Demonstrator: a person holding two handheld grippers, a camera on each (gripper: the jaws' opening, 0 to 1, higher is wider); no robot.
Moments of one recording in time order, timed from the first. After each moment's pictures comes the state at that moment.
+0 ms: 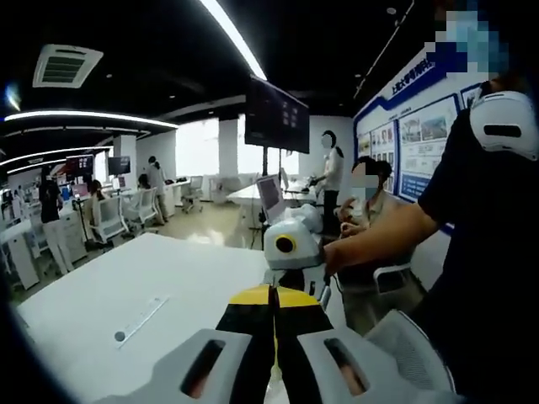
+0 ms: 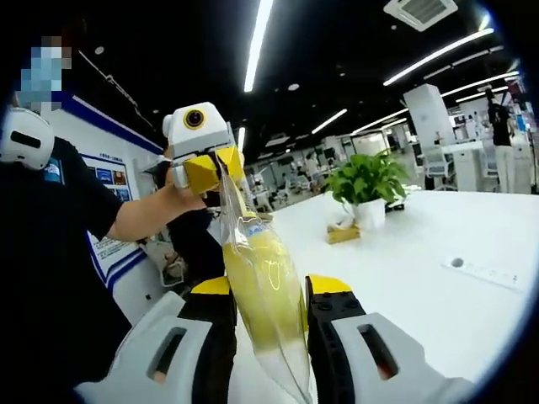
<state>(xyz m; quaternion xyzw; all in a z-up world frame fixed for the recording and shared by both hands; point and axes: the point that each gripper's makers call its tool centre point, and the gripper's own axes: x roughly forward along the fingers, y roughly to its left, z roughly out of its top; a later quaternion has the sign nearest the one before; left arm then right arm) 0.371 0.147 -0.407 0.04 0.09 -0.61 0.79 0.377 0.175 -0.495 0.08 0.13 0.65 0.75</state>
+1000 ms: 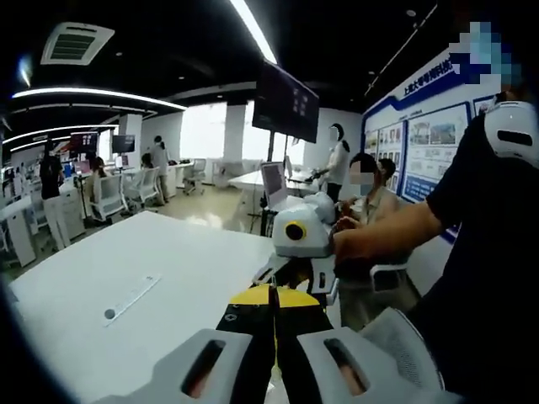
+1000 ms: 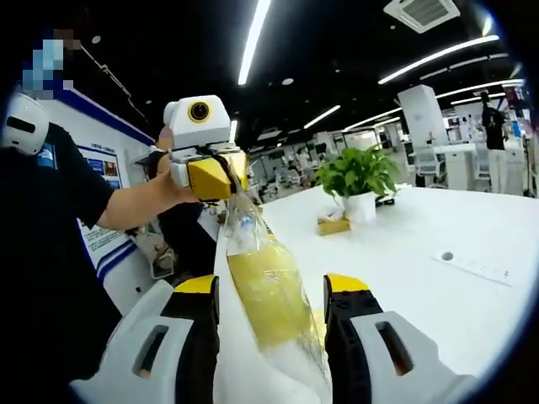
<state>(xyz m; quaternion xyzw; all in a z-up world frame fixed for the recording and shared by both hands) 0.372 0.147 -0.436 0.03 0.14 -0.59 0.79 0.372 0.167 -0.510 0.06 0.14 0.63 0.76</state>
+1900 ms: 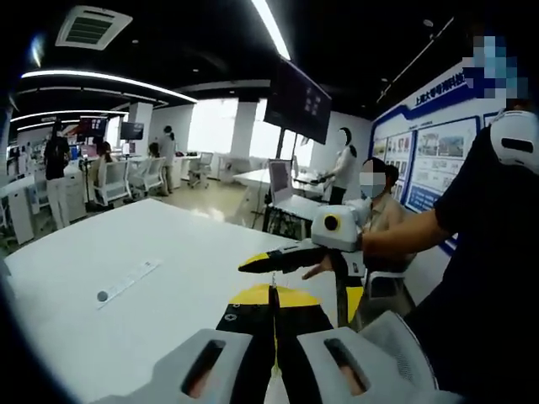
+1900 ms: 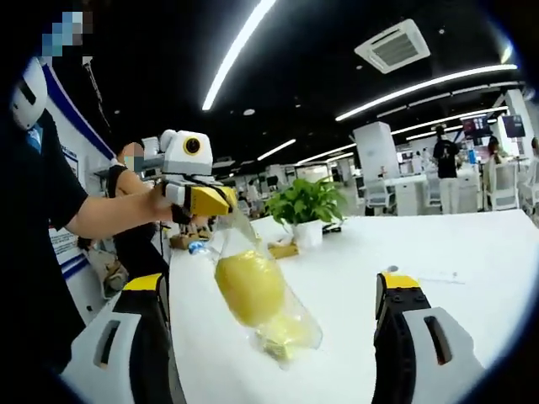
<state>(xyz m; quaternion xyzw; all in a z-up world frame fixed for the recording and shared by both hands) 0.372 0.151 -0.449 0.00 0.16 -0.58 0.80 0.378 0.105 -0.504 0.08 0.05 0.50 0.86</state>
